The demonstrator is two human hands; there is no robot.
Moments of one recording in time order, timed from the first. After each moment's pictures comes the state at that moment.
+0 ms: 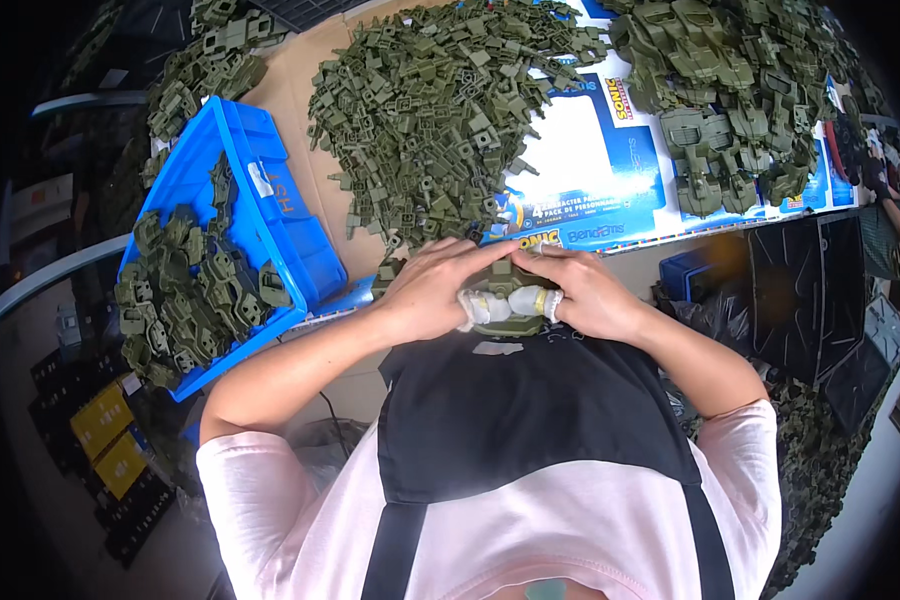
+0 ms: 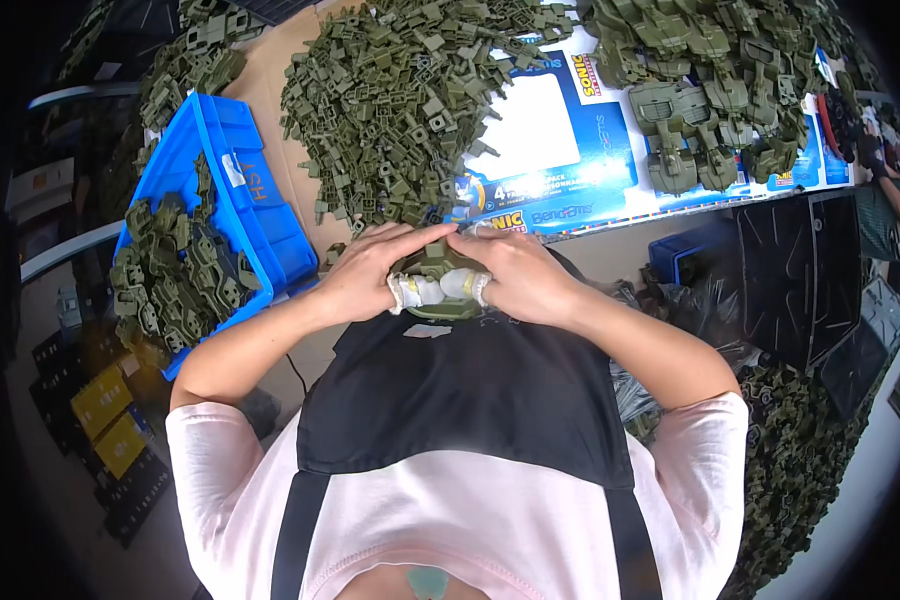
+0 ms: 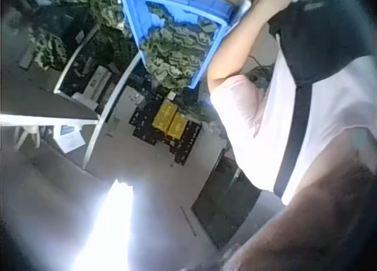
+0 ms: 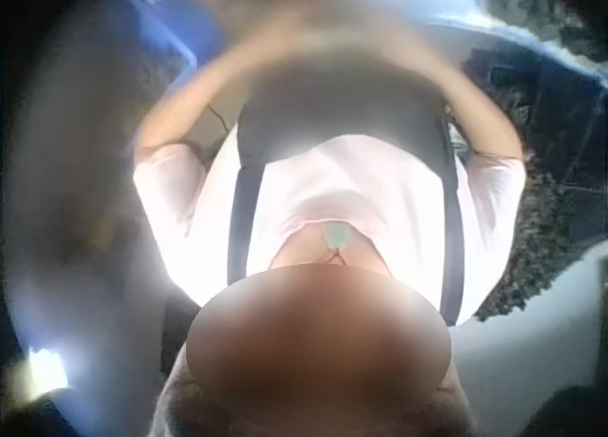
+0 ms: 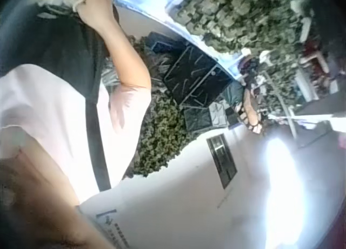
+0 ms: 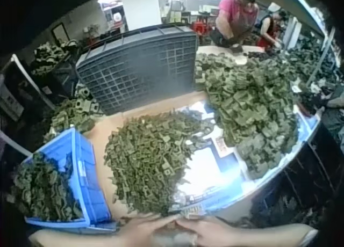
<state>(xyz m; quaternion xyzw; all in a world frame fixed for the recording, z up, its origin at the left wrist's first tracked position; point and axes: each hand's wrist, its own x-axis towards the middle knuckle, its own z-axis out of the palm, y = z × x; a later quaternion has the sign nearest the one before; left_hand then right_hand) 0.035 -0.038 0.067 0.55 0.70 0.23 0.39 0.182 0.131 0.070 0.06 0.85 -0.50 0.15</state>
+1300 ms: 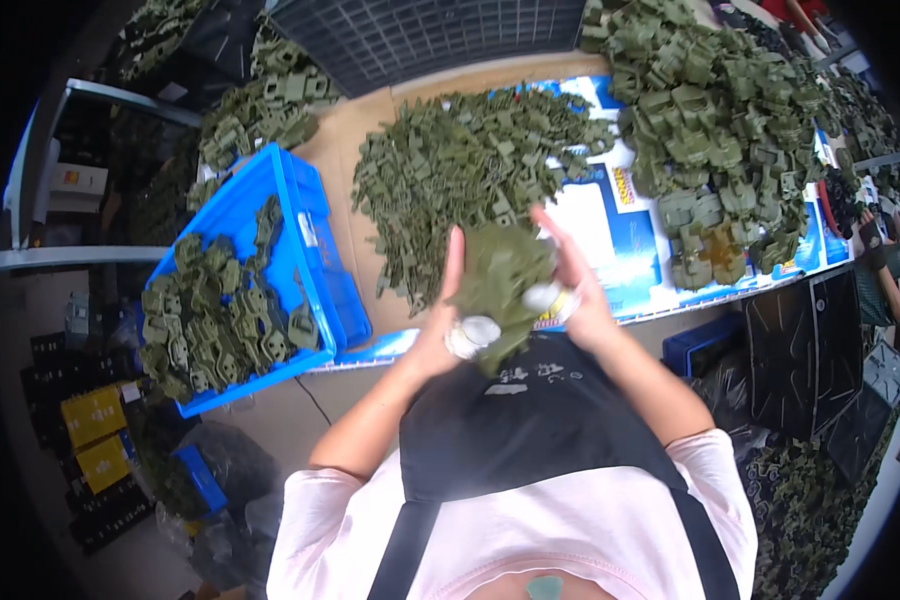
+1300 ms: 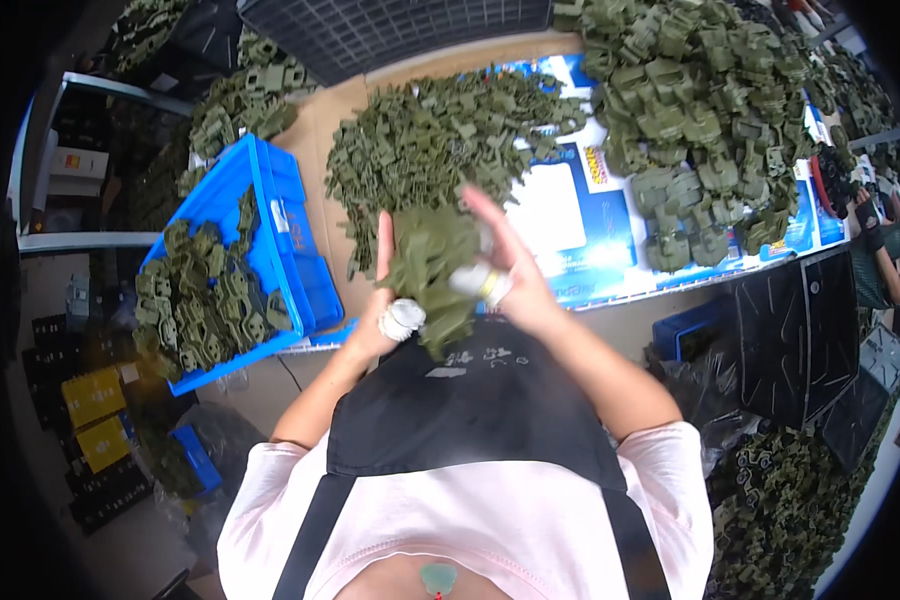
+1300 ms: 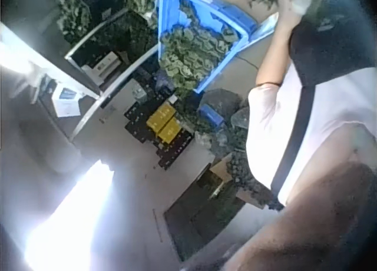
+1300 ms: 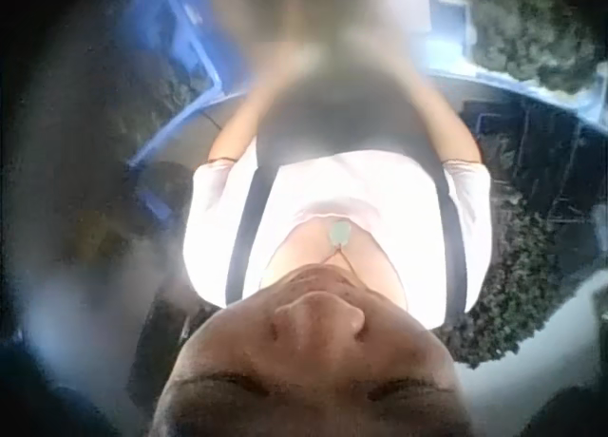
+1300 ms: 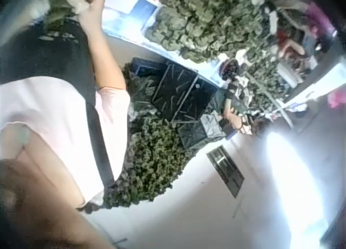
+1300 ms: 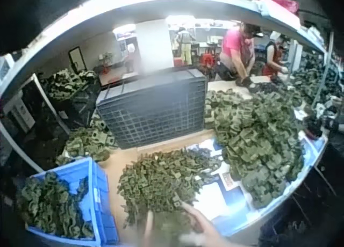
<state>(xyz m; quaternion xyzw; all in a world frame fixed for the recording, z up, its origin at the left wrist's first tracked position) 0.044 -0.031 0.069 0.32 0.59 0.65 0.36 0.137 0.132 0.071 0.08 0.59 -0.79 -0.13</state>
